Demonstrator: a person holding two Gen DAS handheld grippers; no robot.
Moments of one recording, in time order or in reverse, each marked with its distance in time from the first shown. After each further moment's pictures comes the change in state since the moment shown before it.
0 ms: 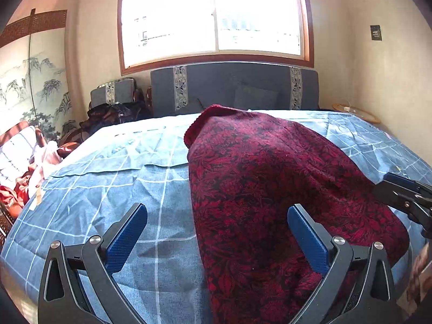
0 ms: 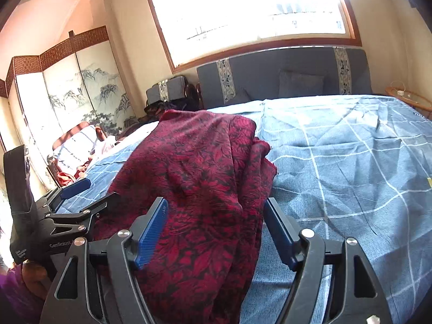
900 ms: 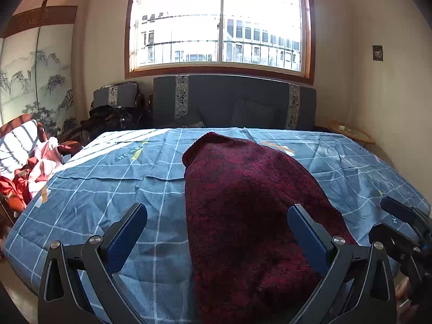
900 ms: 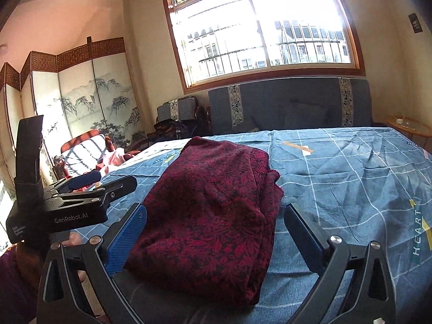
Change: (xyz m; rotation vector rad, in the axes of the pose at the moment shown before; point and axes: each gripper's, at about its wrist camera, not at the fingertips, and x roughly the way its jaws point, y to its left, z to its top) left arm -0.051 -0.006 0.023 -0.081 -0.055 -0.033; right arm -0.059 0.036 0.006 -0.067 -0.097 0.019
